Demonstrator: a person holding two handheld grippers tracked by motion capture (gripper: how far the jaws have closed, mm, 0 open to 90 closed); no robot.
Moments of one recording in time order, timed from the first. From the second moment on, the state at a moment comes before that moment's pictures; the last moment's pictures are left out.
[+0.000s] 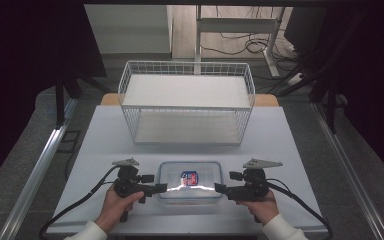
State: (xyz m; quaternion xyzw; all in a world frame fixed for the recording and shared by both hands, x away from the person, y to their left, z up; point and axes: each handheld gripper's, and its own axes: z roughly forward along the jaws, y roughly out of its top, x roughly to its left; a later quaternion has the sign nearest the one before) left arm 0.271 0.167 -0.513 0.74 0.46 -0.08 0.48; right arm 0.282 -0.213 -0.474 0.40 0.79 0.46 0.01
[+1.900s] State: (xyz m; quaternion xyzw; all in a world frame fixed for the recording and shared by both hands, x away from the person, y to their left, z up) left arm 0.268 0.175 -0.505 0.71 0.48 -0.13 0.51; right arm 0.299 -0.217 -0.485 0.48 0.74 0.44 -0.14
